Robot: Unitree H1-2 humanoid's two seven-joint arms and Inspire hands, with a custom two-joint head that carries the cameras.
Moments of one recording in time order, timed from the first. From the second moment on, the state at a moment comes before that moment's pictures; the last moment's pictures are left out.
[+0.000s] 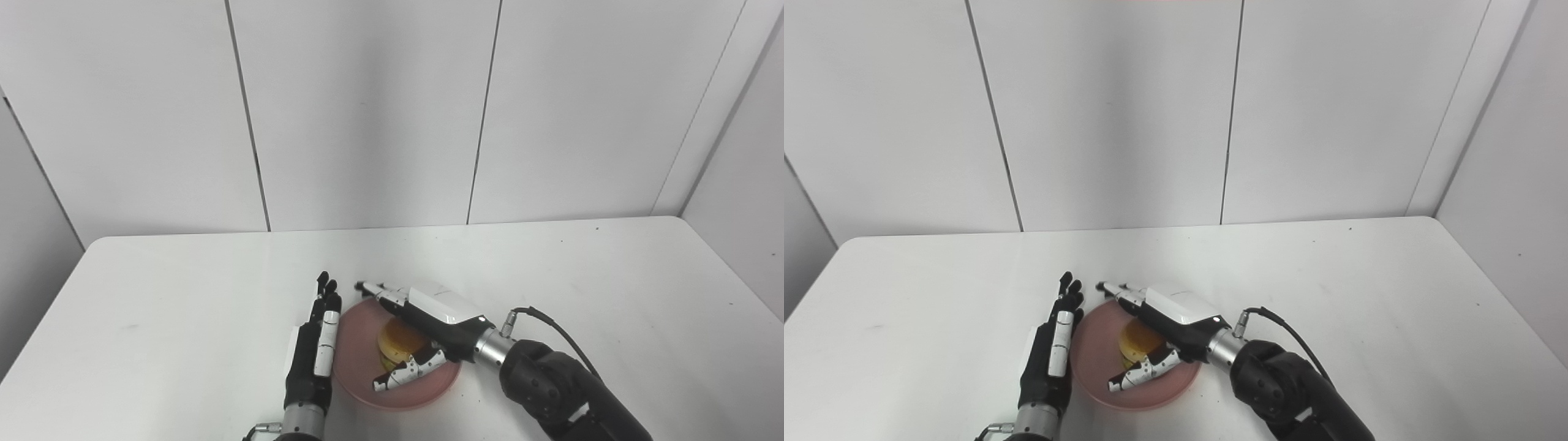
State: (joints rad) left arm -0.27 -0.18 -0.14 0.29 0.11 -0.10 0.09; right arm -0.49 -0.35 0.38 0.05 -0.56 -0.12 0.32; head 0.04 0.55
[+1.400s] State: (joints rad) left arm -0.25 -0.18 -0.13 0.28 0.07 -0.11 0.09; right arm -0.20 -0.01 0.02 0.04 0.08 -0.05 0.01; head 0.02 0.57
